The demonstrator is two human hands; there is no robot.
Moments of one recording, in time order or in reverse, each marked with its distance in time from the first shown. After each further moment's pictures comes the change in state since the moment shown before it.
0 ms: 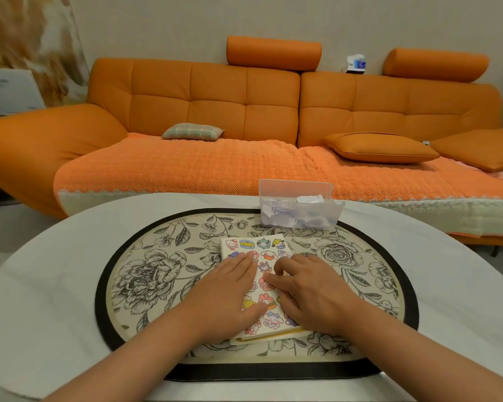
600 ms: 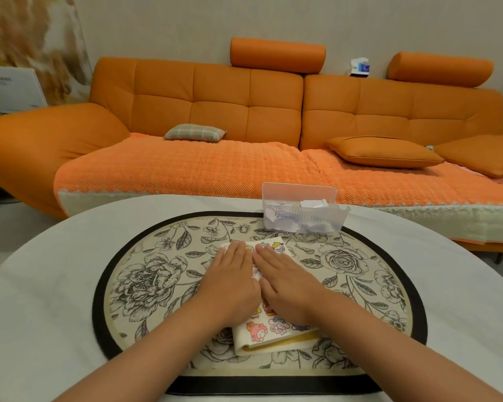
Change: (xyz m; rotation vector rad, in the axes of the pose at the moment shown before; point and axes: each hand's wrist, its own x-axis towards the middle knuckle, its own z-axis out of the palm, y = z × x) left_hand 0.034 0.005 -0.009 0.023 -0.007 -0.222; right_hand 0.047 -0.009 0.017 0.237 -0.324 0.208
